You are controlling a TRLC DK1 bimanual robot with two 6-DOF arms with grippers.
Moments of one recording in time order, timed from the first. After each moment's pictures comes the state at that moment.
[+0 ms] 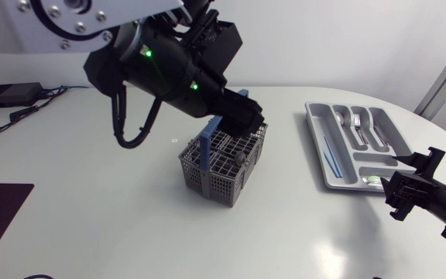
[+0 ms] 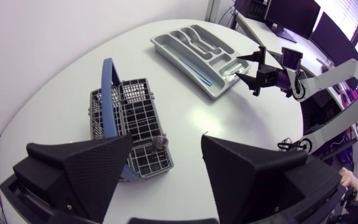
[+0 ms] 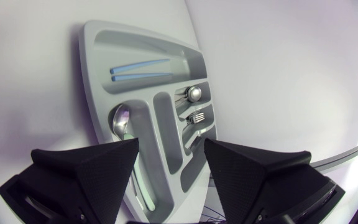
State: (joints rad) left arm -0.79 1.59 1.53 -0.76 0.05 -0.02; right arm -0.54 1.55 0.35 0.69 -0.42 -1.55
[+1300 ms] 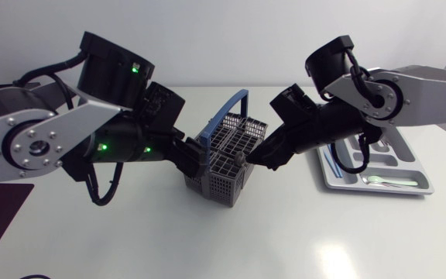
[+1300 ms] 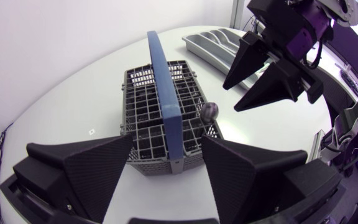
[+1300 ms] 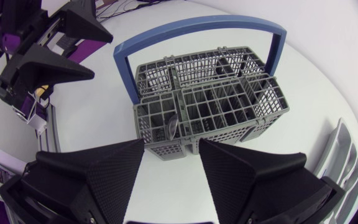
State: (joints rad) left arm -0.66 1.35 0.96 -0.30 0.00 0.06; right arm 0.42 1.52 1.07 -0.50 -0.44 -0.27
